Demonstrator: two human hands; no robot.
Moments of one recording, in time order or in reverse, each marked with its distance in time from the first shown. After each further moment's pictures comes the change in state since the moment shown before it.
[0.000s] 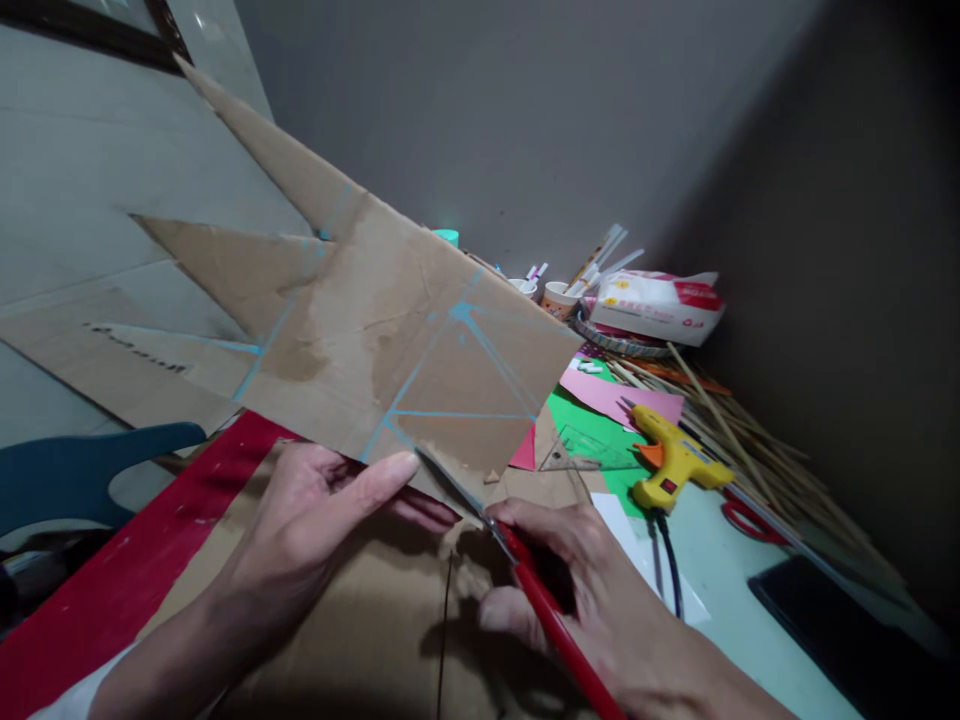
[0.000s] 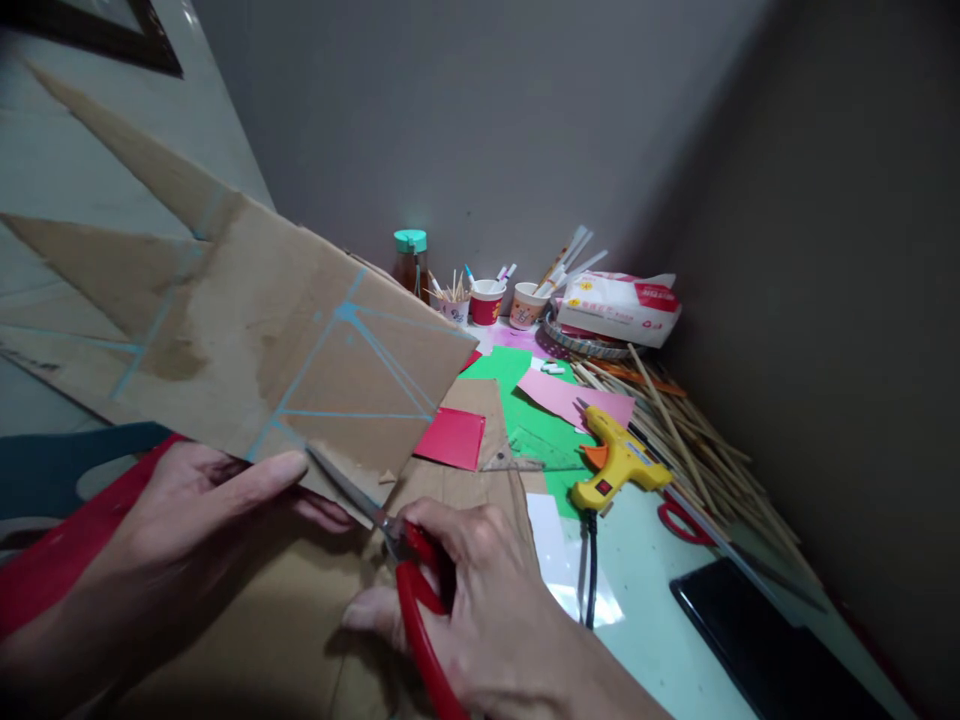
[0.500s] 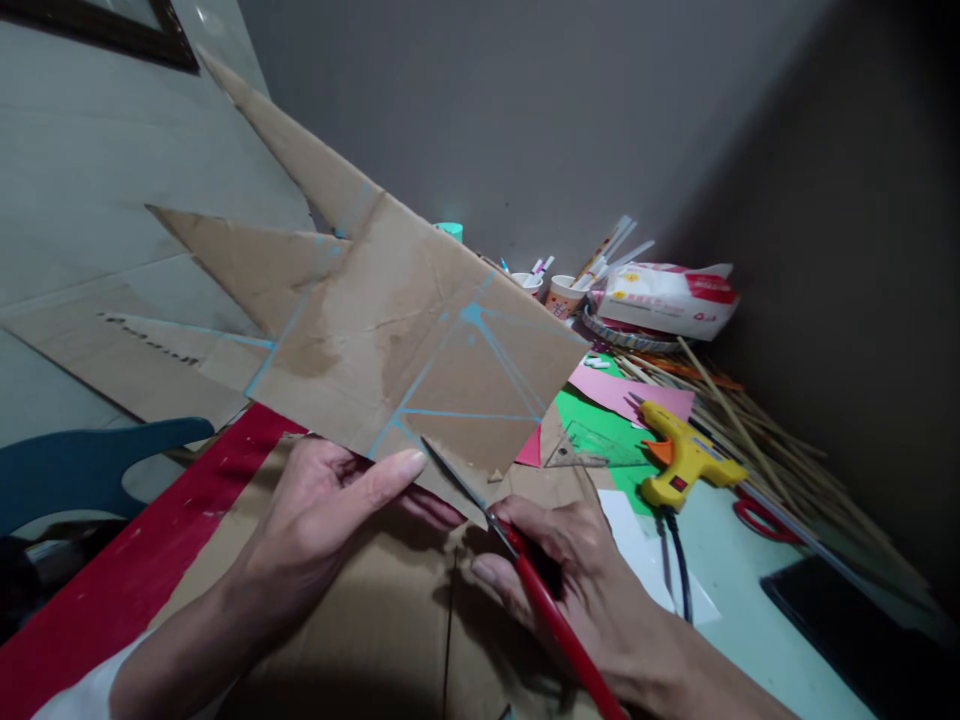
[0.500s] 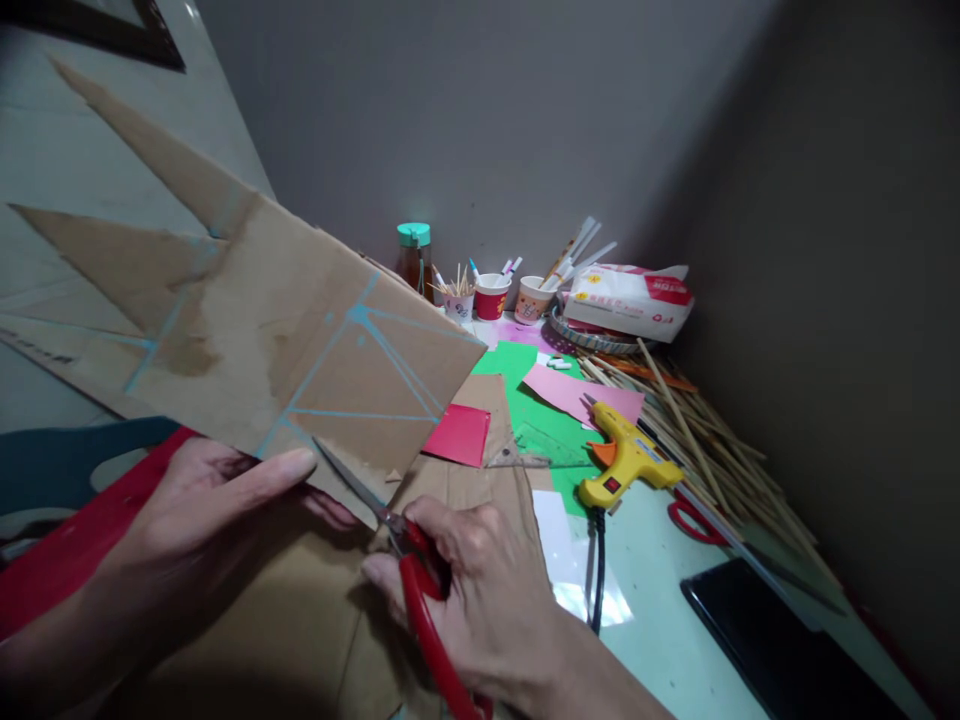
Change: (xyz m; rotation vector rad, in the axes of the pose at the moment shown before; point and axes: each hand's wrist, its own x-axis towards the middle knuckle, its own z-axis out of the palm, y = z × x) left_hand 0.001 -0.006 -0.003 -0.052 -0.025 -0.045; right_hand 0.006 0.014 0.011 -0.074 0.034 -0.081
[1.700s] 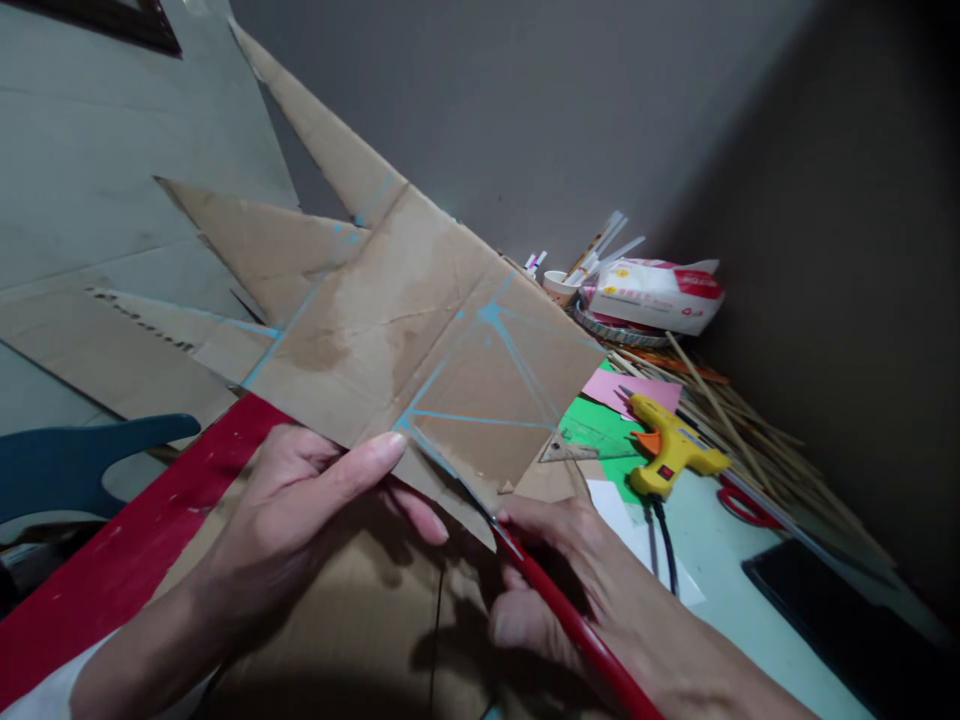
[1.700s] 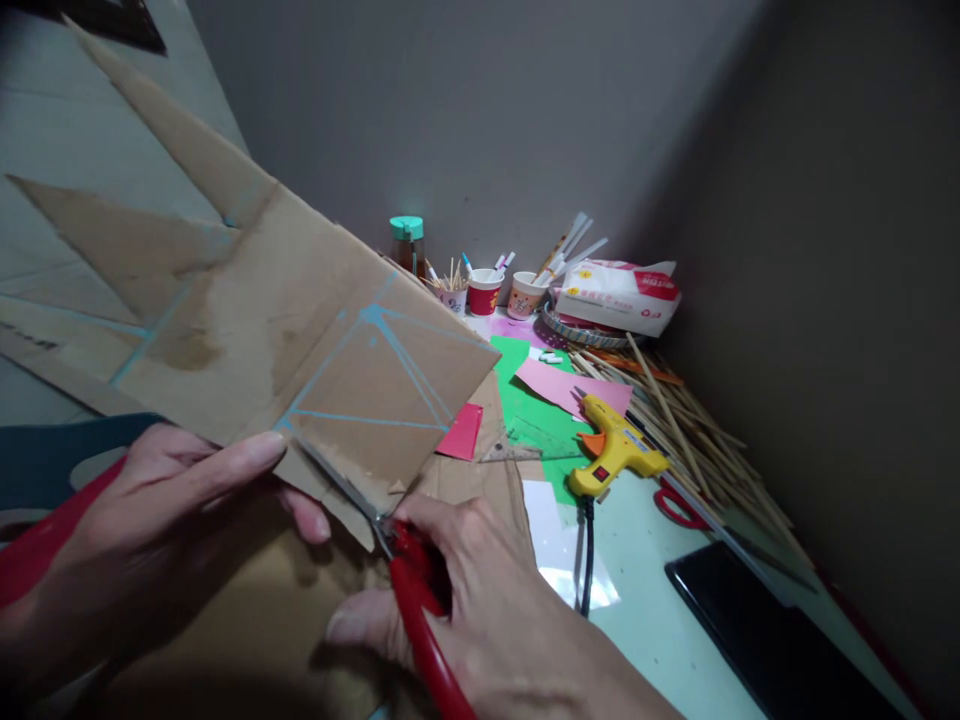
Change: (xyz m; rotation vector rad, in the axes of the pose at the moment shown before) left_hand -0.006 0.015 -0.002 0.157 -0.009 0.056; right_hand -0.011 -0.020 -0.018 0.303 -0.175 0.185
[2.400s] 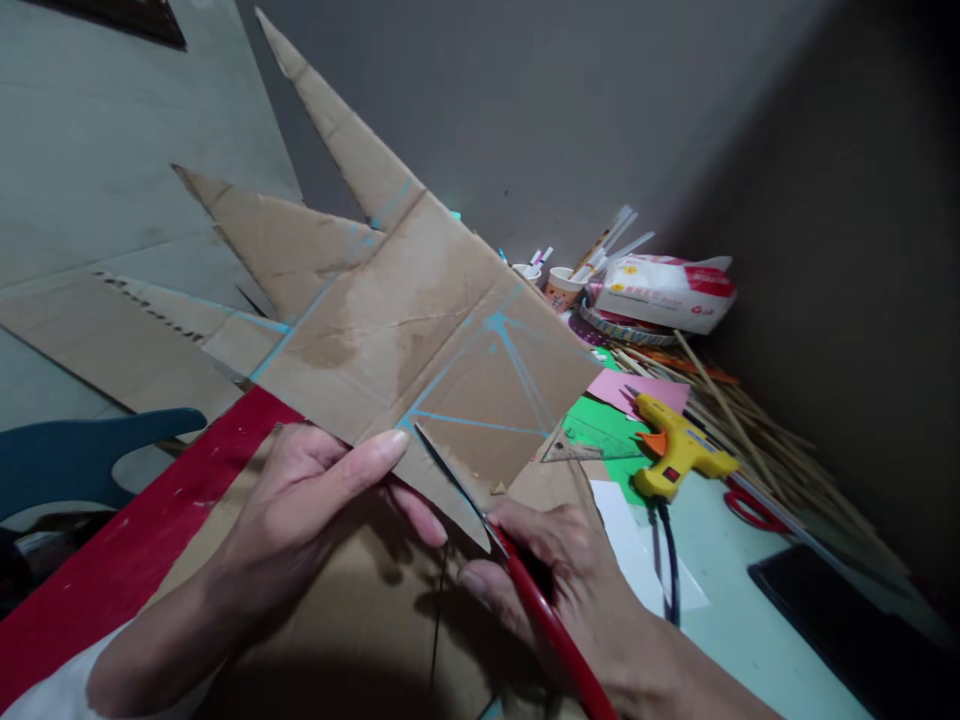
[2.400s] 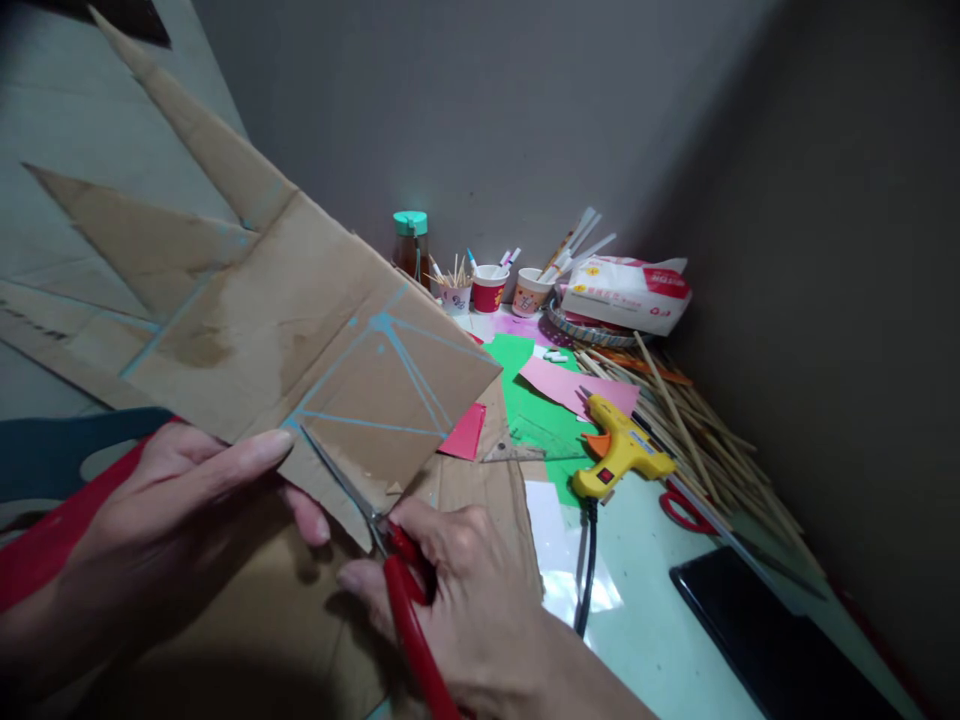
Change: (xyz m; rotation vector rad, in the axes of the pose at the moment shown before) left_hand 0.003 -0.006 0.003 -0.041 -0.016 0.015; right_hand 0.015 0.026 0.021 -0.239 0.228 -0.260
